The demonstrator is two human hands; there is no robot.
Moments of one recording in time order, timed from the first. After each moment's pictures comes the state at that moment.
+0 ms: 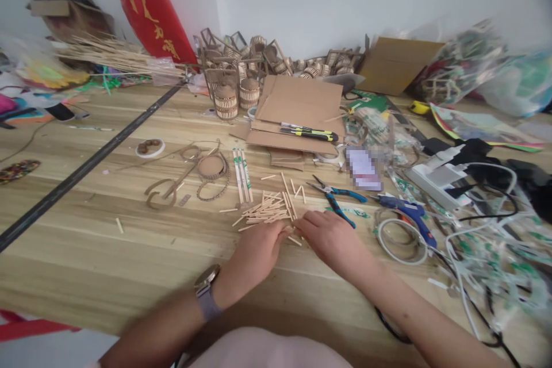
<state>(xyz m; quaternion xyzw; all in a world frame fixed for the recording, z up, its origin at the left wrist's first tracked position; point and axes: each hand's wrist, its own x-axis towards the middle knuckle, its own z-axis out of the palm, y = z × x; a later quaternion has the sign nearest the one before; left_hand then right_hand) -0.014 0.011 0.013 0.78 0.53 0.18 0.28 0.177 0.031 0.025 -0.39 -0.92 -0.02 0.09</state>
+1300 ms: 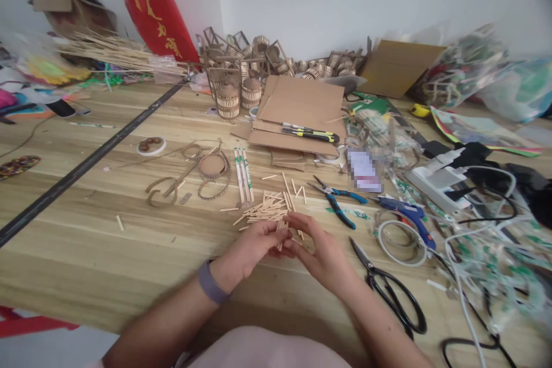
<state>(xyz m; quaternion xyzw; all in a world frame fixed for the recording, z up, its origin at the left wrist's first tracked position) -0.013 0.018 -0.007 0.36 0.41 0.32 0.78 0.160 0.009 -0.008 -0.45 -0.77 0.33 0.32</state>
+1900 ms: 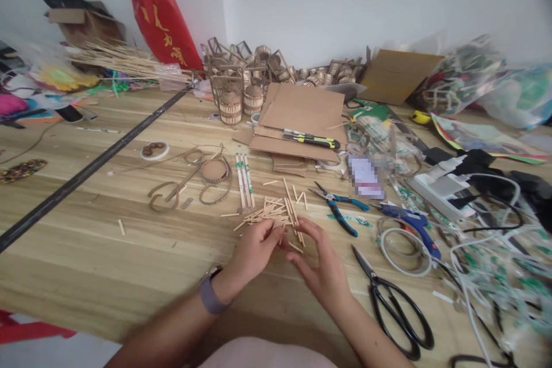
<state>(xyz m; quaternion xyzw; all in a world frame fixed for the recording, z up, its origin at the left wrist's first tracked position) -0.015 0.017 -0.003 0.57 0.49 0.37 0.55 0.158 -0.001 -0.031 -0.45 -0.78 0.14 0.41</state>
